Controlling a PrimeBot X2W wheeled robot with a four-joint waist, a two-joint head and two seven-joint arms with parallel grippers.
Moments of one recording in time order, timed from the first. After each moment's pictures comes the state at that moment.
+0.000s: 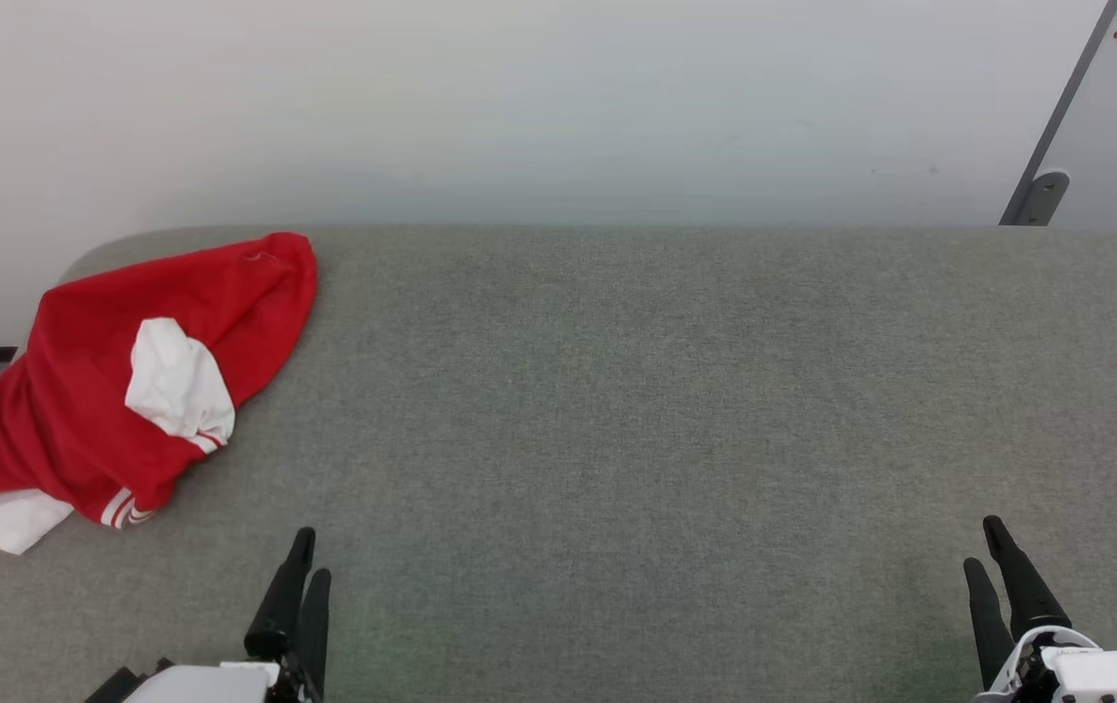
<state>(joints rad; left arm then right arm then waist) -0.04 0.03 0.10 0.30 -1.61 -0.12 0.10 -0.05 -0.04 -0.10 0.31 1.61 0.13 0.10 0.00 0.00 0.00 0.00</state>
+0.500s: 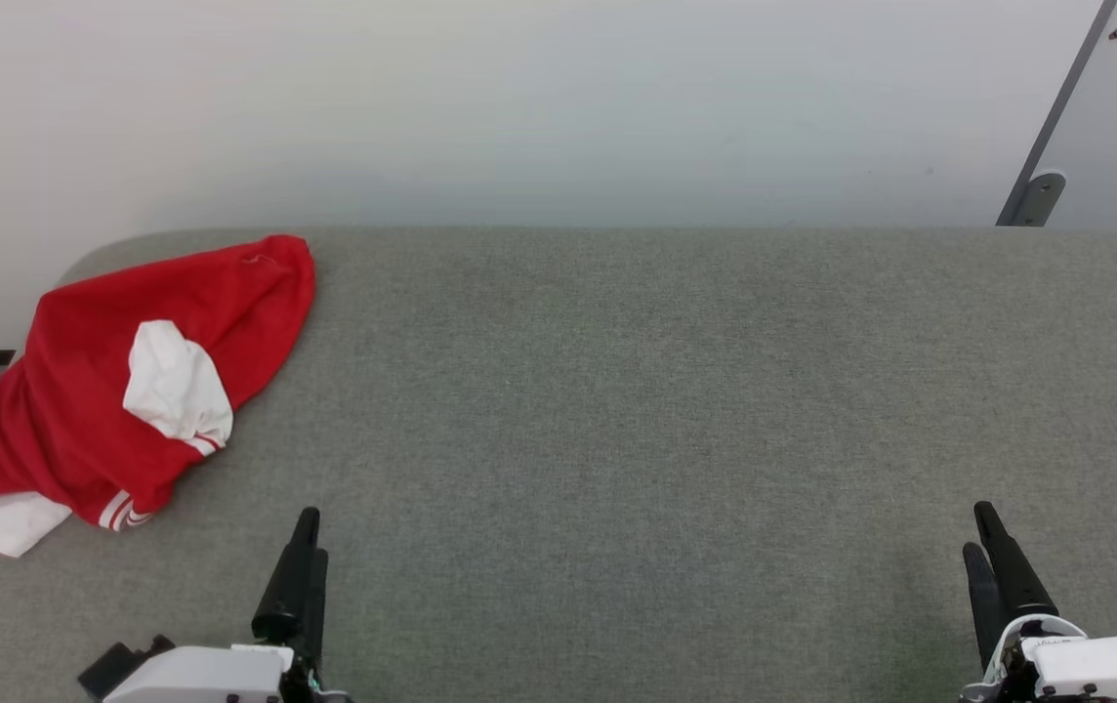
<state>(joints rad) -0.04 0.05 0.04 0.23 -1.54 -0.10 0.03 -0.05 -0.06 -0.05 0.27 1.52 0.13 0.03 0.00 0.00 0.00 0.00</state>
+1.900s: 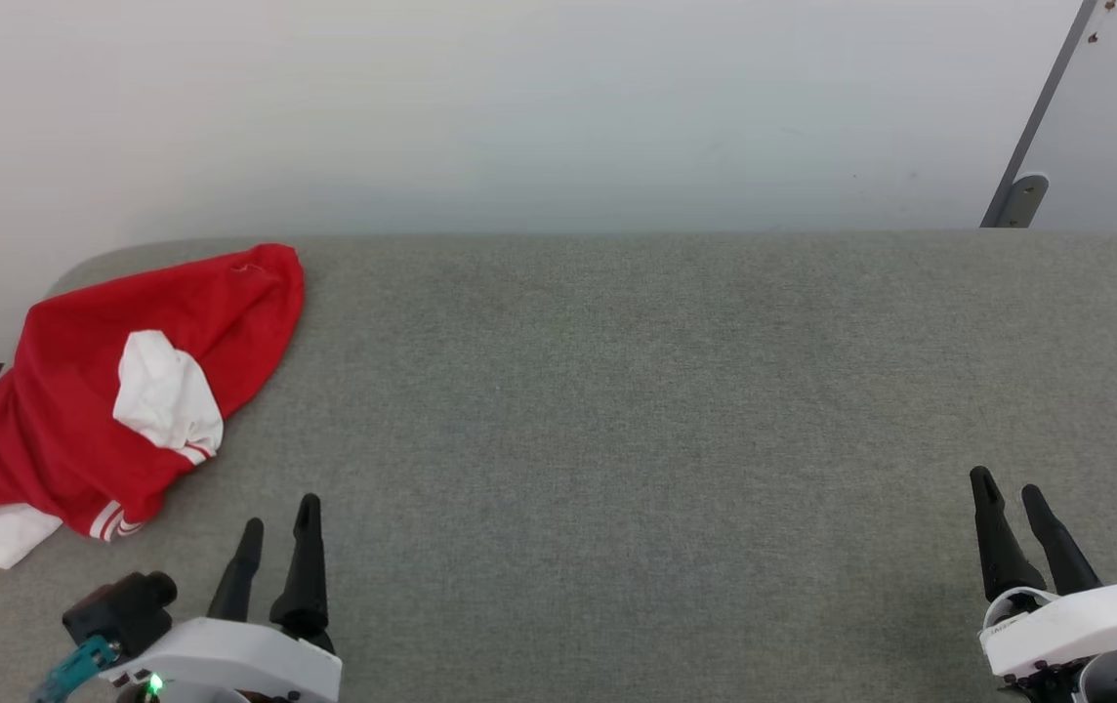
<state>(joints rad) -0.04 0.17 -0.06 0.17 -0.76 0.01 -0.12 -0.11 -0.17 0.00 0.28 0.73 0.13 -0.09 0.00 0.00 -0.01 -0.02</state>
